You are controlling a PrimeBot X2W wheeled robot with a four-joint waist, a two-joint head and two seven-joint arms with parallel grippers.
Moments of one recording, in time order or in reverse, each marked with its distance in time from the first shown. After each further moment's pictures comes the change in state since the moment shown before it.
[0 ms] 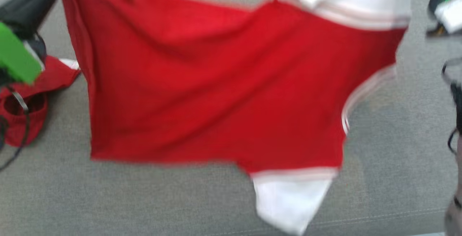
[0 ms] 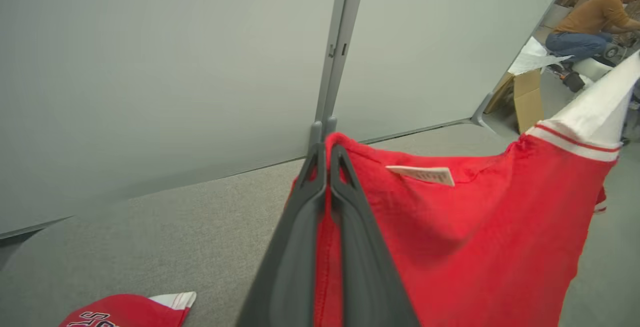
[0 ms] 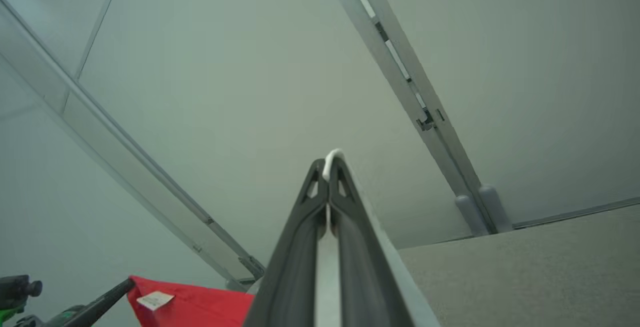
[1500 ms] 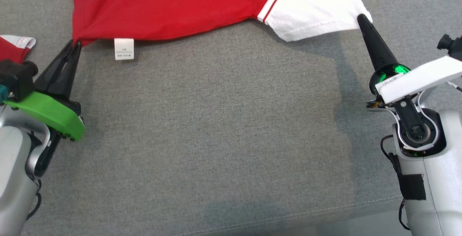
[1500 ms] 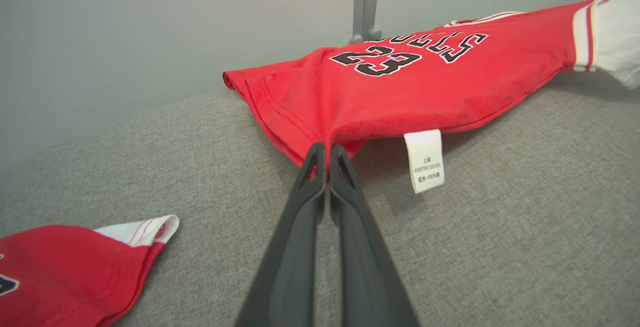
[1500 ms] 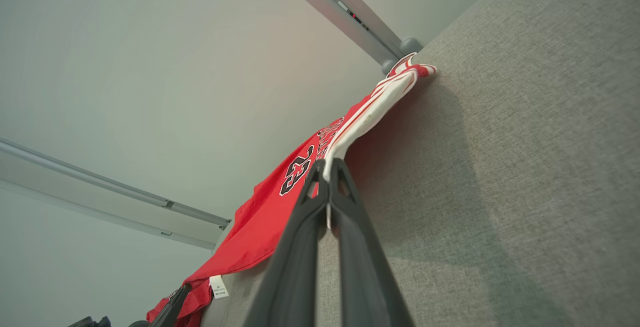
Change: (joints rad) left arm 0.126 -0.103 -0.165 0.468 0.509 -0.112 -0.663; right arm 0.220 0.199 -0.019 0.216 0.014 0.186 -0.214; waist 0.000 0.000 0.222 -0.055
